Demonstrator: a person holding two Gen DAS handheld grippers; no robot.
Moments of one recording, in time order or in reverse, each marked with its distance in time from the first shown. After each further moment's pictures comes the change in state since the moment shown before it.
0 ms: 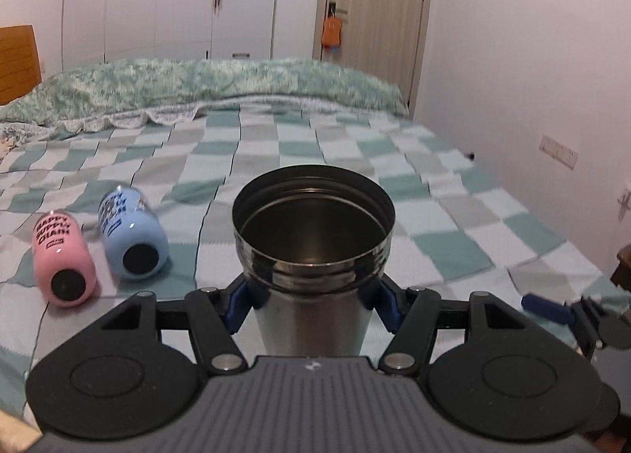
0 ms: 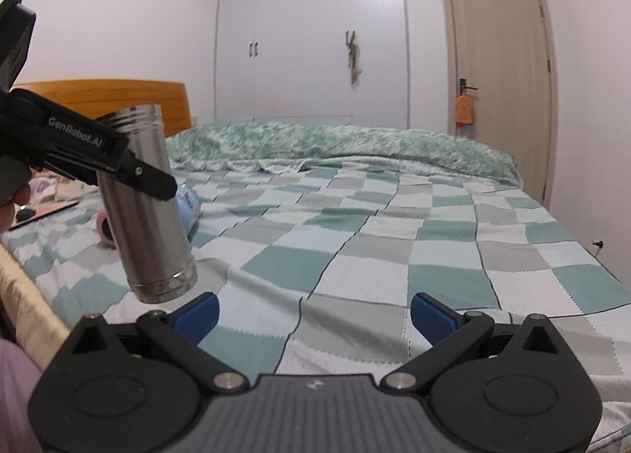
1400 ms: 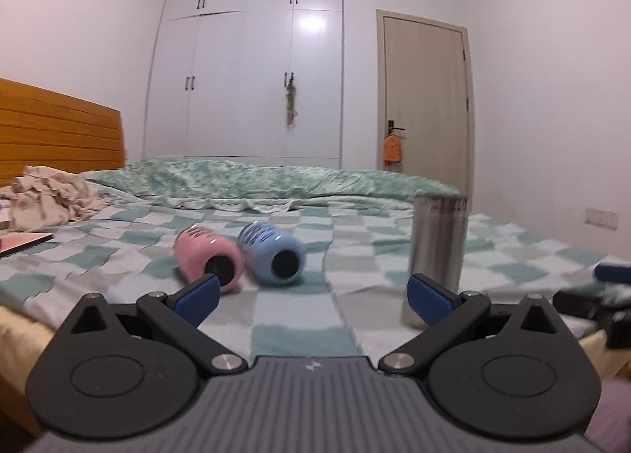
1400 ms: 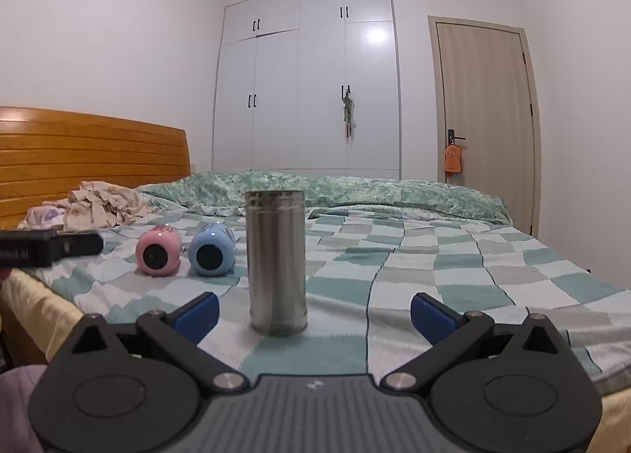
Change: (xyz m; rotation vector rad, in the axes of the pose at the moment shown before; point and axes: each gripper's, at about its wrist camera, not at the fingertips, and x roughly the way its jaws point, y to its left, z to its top) left arm -0.119 0.074 -0.161 -0.005 -0.423 0.206; right arm -0.066 0.091 -0.046 -0.021 -0.176 -0.053
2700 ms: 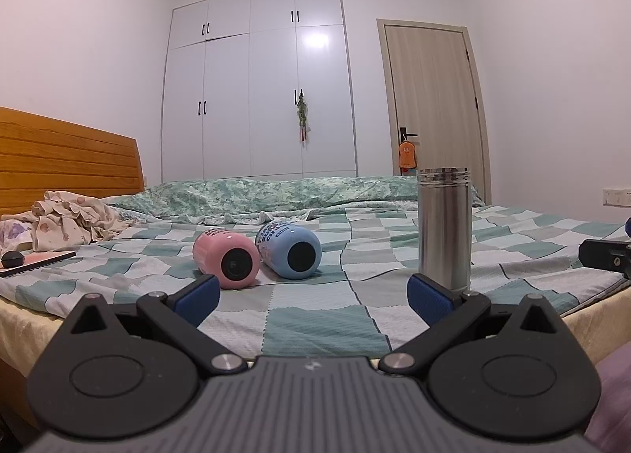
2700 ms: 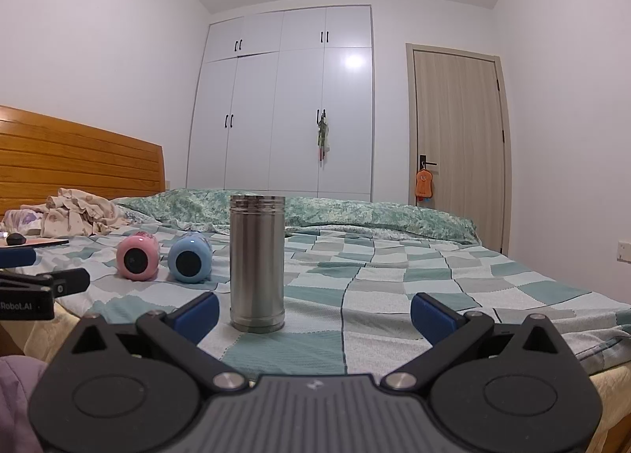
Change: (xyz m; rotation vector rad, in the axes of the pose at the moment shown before) left arm -0.008 -0.010 -0.031 0.074 -0.059 0.061; right arm -0.023 0.007 -0.019 -0.013 -0.079 -0.088
